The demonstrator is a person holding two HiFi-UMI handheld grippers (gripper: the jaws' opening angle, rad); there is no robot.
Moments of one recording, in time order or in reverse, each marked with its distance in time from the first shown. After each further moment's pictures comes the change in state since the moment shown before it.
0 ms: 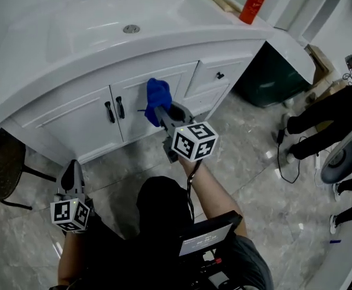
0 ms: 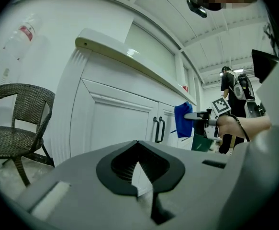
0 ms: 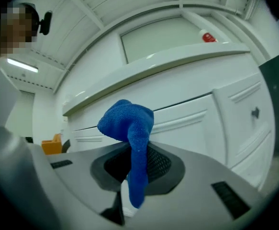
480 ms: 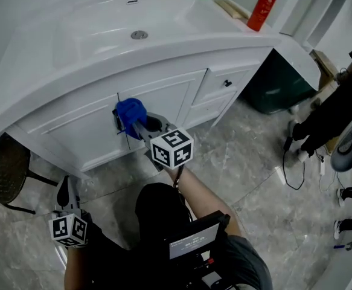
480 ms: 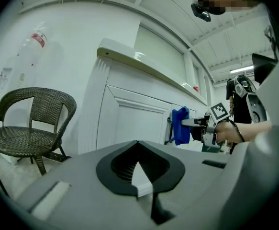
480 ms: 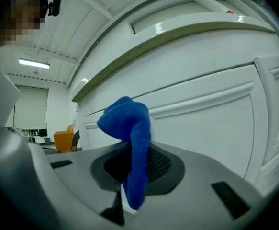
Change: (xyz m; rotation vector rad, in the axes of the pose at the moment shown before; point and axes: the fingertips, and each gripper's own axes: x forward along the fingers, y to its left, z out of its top) left arm -0.038 0.044 -0.004 -0.027 0.003 0.134; right arm 0.065 0.067 -0.051 -0.050 0.111 0.166
